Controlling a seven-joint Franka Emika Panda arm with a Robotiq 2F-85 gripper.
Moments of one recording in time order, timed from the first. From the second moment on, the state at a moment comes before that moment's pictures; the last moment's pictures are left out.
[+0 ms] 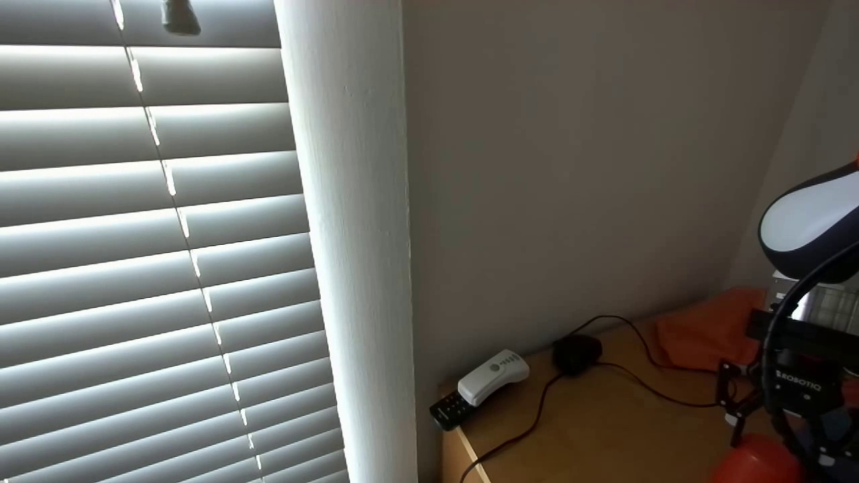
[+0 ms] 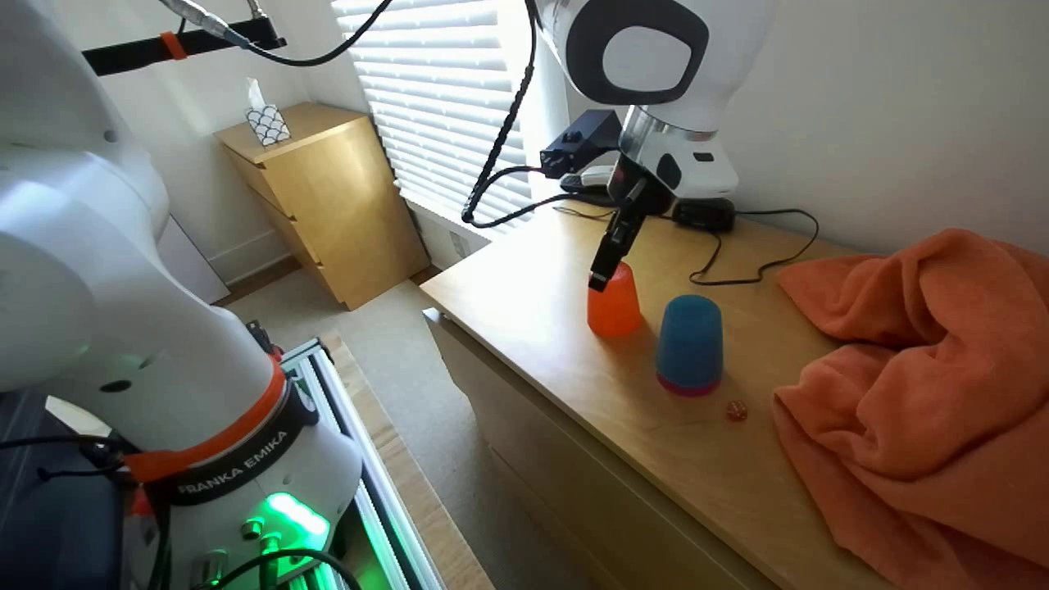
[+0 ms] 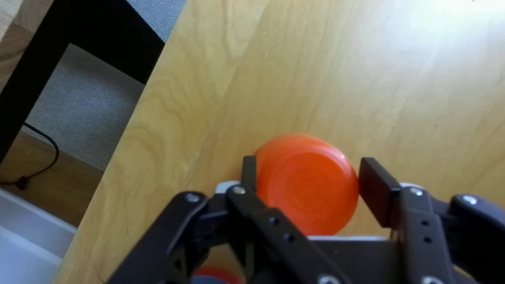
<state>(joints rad) -0.14 0.18 -0.08 -2.35 0.33 2.21 0.59</state>
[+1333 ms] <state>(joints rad) -0.16 -0.10 -0.16 -2.37 0.34 2.20 0.65</state>
